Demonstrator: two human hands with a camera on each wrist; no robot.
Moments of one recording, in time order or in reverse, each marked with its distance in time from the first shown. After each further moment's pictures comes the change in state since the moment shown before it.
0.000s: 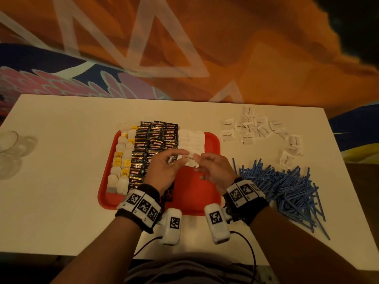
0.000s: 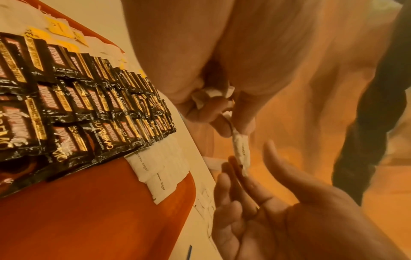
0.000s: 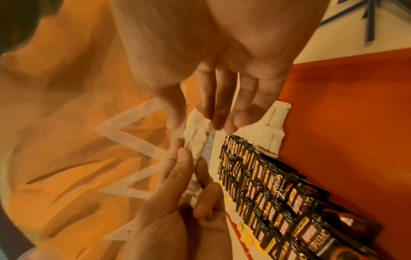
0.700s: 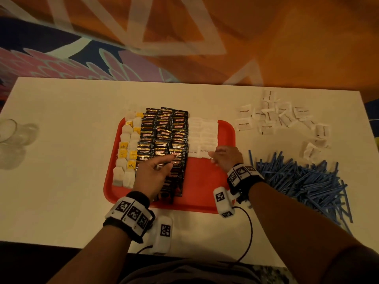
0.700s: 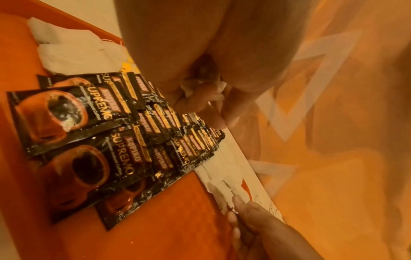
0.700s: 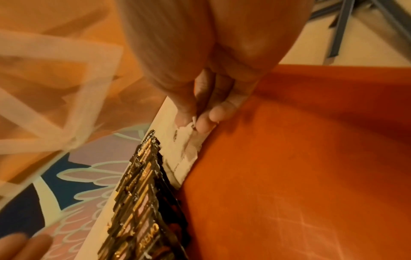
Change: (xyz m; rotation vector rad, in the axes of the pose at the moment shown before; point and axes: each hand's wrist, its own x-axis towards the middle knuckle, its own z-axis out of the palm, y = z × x) left_hand 0.003 -0.054 -0.040 0.115 0.128 -0.262; right_hand 0.097 0.056 -0.019 -0.474 0.164 0.030
